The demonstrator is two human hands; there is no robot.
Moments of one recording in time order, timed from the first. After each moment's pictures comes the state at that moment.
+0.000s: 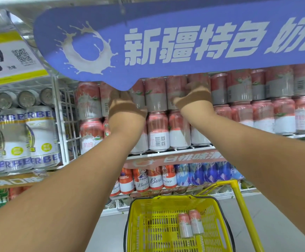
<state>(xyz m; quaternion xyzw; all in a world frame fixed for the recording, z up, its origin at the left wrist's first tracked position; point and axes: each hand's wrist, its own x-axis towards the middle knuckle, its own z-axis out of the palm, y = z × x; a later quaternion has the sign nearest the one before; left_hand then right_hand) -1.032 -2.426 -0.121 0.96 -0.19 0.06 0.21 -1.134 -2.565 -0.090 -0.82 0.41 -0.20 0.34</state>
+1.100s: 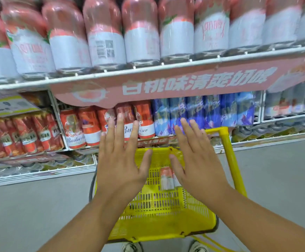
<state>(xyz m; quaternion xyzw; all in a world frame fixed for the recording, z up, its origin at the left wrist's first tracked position) -1.234 -2.361 -0.367 0.92 -0.37 0.08 0.09 -1.359 -2.524 -0.373 -0.97 0.19 -0.10 0.07</state>
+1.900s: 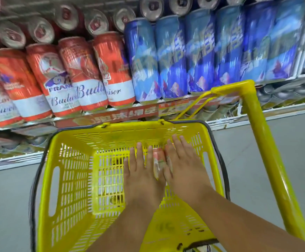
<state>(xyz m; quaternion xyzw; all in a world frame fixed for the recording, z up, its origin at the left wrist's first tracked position) -1.315 -2.402 -0.652 0.94 -0.30 -0.13 0.05 -1.382 -2.528 -0.632 -0.96 0.23 0.09 0.10</state>
